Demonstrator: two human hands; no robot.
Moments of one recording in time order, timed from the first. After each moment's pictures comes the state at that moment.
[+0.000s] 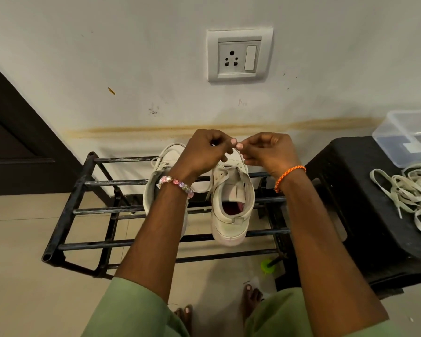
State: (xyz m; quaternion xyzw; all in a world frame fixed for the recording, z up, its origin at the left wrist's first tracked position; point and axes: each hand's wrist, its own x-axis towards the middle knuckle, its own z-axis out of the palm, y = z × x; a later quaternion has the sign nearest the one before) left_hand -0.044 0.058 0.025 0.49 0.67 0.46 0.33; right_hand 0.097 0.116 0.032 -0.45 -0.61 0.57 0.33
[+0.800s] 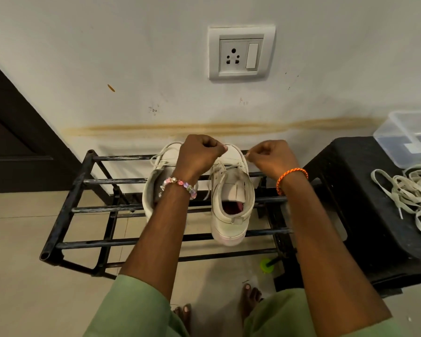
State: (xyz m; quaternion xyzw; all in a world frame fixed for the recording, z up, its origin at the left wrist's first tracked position) left_hand -0.049 0.062 0.003 0.37 0.72 0.49 0.31; right_hand 0.100 0.124 0.020 -0.55 -0.70 0.40 0.20
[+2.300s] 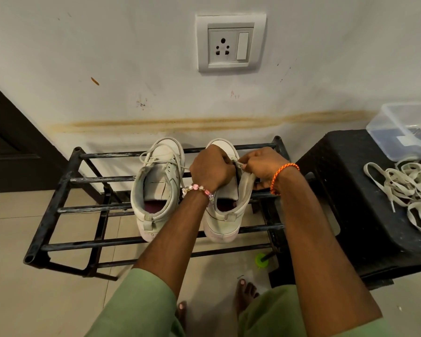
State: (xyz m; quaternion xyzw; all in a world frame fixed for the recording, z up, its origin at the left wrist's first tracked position) left_hand -0.001 0.074 -0.022 0.47 0.81 0.30 0.20; right_hand 0.098 0.125 0.012 -0.57 -0.66 0.48 0.07
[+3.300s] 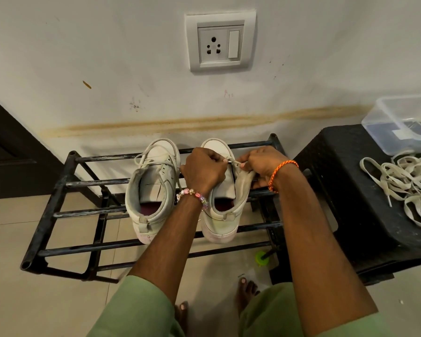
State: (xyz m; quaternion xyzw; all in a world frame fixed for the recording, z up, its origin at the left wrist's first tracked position) left_hand -0.003 0.073 -0.030 0.37 0.80 0.41 0.24; right_hand 0.107 0.127 0.016 -0.59 -0.57 0.56 0.10
